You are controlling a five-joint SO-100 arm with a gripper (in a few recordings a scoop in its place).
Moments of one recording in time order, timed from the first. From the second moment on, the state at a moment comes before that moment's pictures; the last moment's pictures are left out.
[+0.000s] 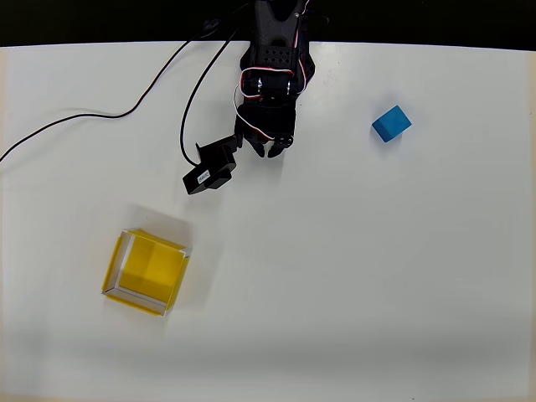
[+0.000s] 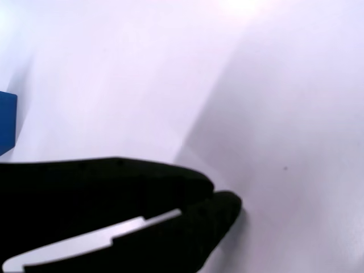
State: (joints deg) arm -0.5 190.1 178.6 76.9 -89.1
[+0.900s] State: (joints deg) arm -1.8 190.0 178.6 74.7 -91.3
